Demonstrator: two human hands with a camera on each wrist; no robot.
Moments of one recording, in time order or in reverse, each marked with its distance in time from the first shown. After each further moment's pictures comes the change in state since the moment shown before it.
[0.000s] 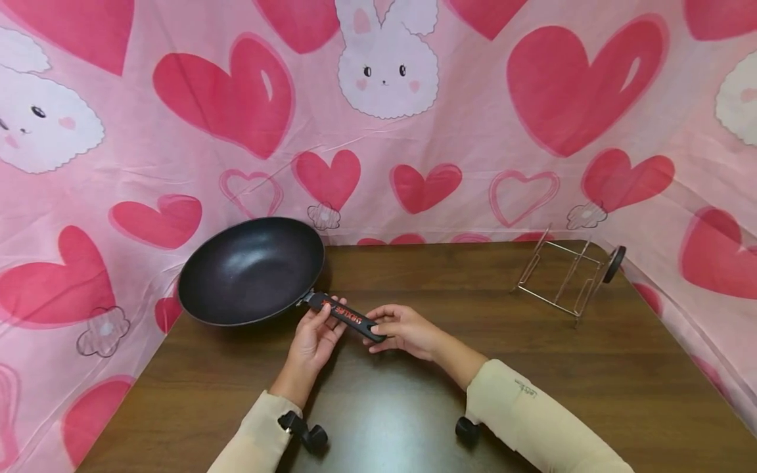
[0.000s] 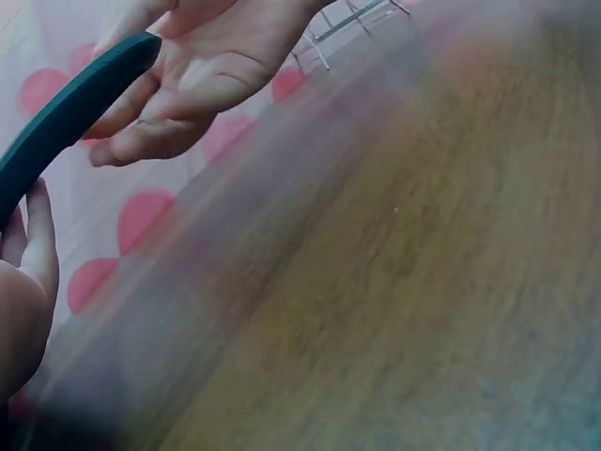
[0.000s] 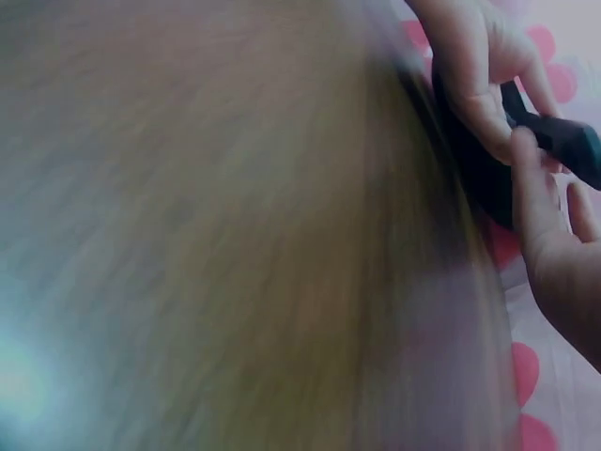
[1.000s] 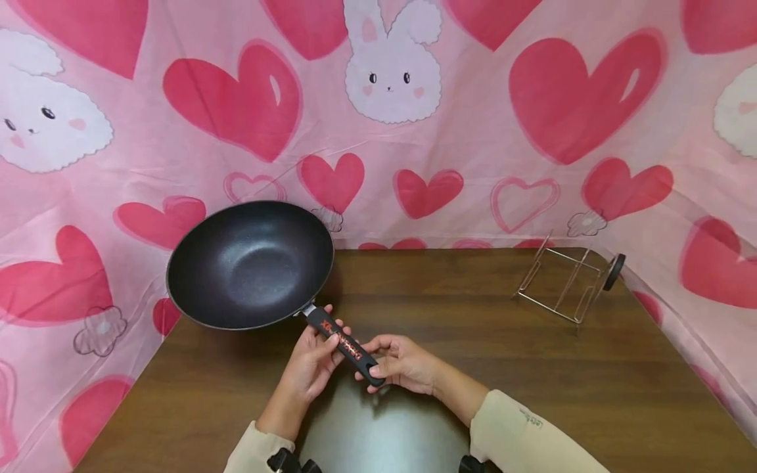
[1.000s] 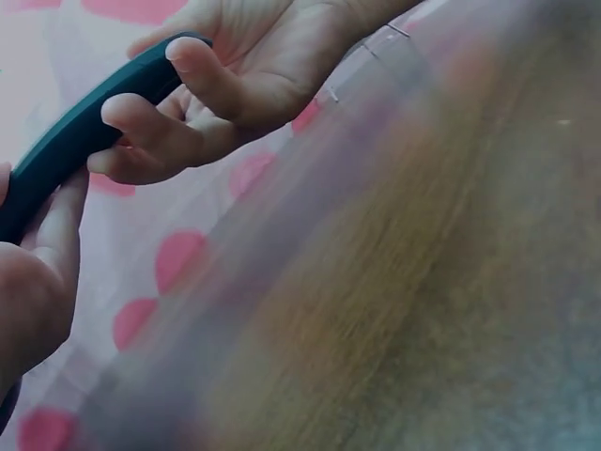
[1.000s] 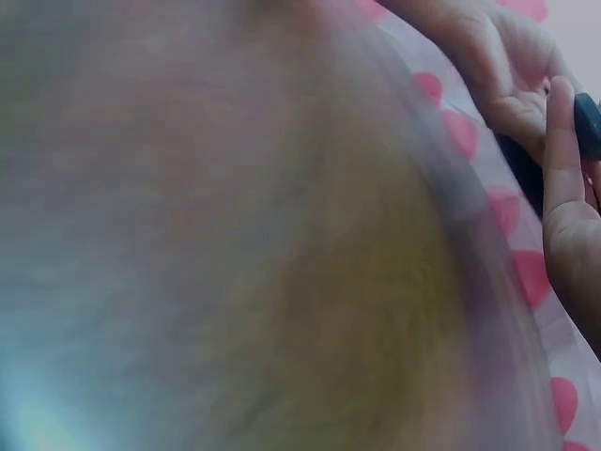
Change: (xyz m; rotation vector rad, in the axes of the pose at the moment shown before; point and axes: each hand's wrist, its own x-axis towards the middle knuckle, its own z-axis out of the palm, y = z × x) left_hand -0.052 0.000 0.005 0.237 -0.250 0.016; right_hand -0.029 0.027 0.022 0.124 -0.213 -0.007
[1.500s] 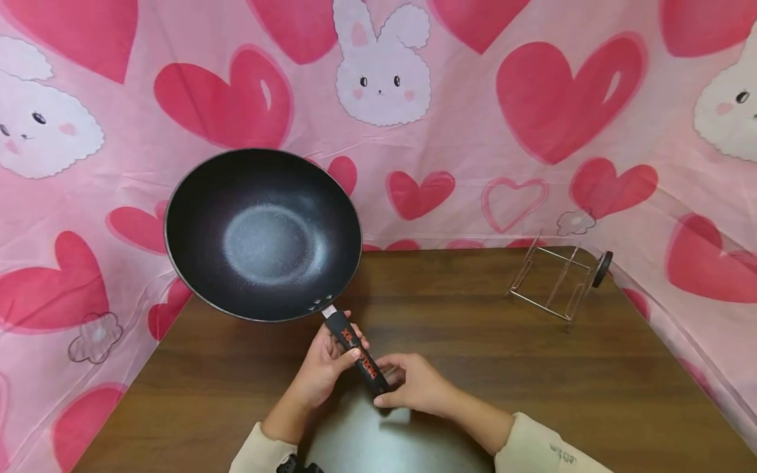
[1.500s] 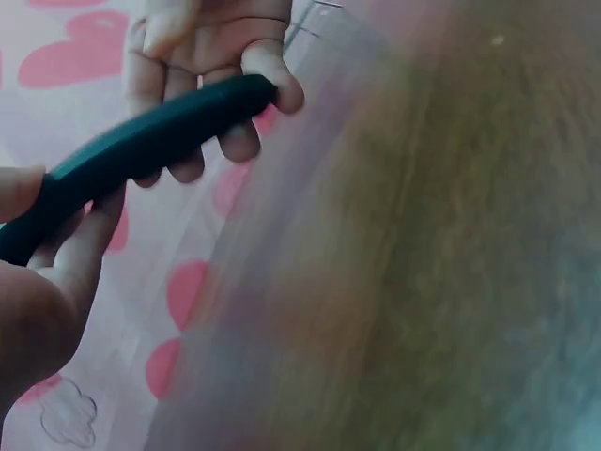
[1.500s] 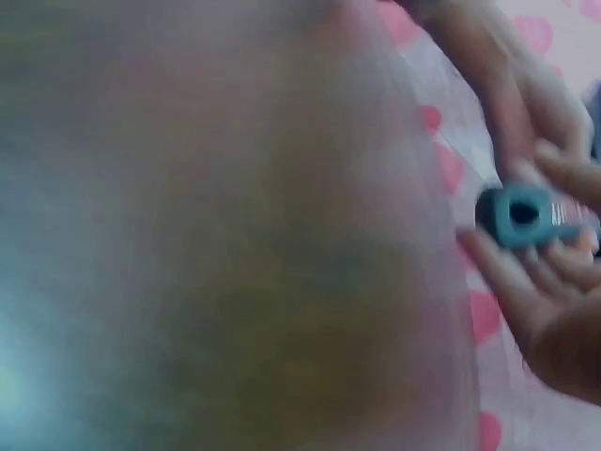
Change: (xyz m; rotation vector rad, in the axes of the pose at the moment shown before) left_hand 0.001 -0.013 0.023 0.445 -0.146 0.068; right_hand -0.041 -0.001 0.025 -0.720 0.318 -0.040
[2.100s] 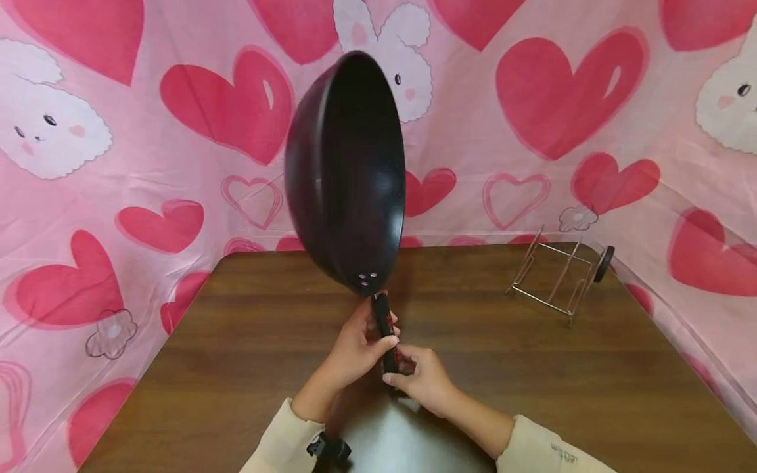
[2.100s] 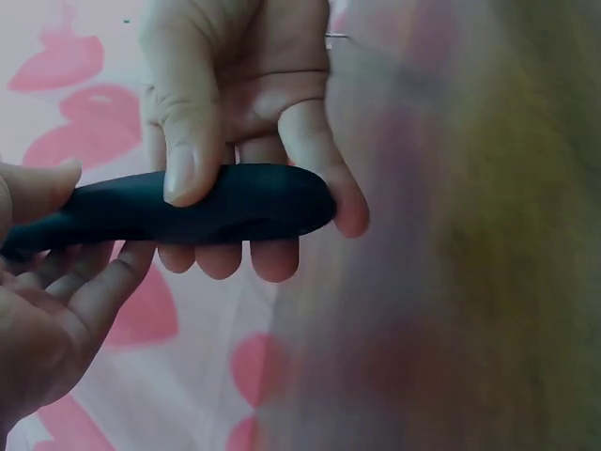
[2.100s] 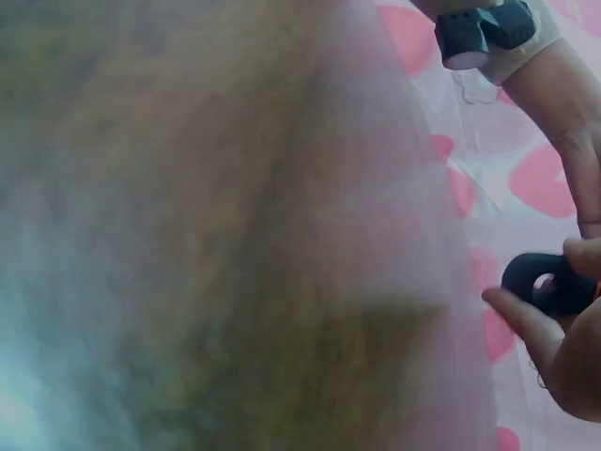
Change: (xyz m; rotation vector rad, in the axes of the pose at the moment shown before) left_hand 0.027 0.020 0.048 0.484 -0.103 0.133; right_hand -0.008 0.005 0.008 -0.004 0.235 -0.105
